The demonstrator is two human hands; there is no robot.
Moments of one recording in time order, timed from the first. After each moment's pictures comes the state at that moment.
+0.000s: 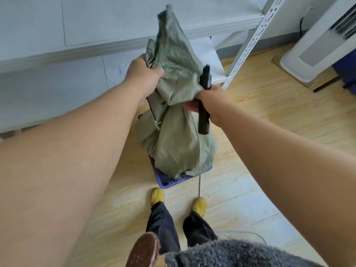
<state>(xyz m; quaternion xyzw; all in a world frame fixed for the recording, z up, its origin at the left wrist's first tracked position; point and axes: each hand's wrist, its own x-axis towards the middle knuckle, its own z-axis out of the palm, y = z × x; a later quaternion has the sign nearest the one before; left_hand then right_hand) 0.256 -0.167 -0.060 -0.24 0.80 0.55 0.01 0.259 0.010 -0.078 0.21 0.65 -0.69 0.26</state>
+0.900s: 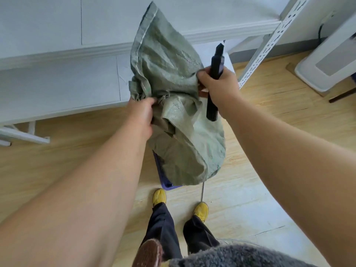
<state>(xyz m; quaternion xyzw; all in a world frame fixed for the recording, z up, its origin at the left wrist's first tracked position) 0.313 -0.164 -0.097 -0.42 0.52 0.74 -0.03 0.232 0.008 -0.077 0.08 0.78 -0.60 0.15</state>
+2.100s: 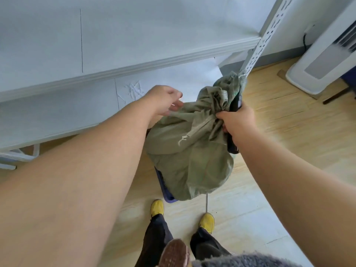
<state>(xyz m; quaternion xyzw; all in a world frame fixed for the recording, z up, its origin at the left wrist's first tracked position) 0.253 -0.149 -0.044 -0.14 0.82 0.51 0.22 0.265 0.062 -0.066 0.23 0.81 -0.53 0.09</state>
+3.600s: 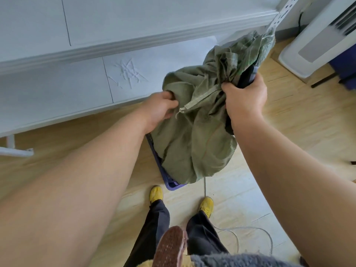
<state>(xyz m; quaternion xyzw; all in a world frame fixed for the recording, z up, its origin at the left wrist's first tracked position) 0.288 -0.205 -0.121 -0.17 0.71 0.64 0.24 0.270 -0.021 -0.057 0.24 0.82 -0.51 -0.07</state>
